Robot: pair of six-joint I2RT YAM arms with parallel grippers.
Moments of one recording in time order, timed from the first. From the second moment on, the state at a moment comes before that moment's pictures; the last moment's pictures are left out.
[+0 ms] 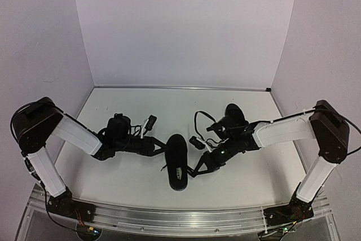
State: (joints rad) left arm -0.73 1.72 0.60 0.71 0.63 -0.62; right arm 0.83 1.72 0.91 -0.23 -0.67 0.31
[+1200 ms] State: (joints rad) left arm -0.78 1.86 0.81 0.53 0.69 -0.55; right arm 0.83 1.61 0.74 -0.24 -0.65 0.35
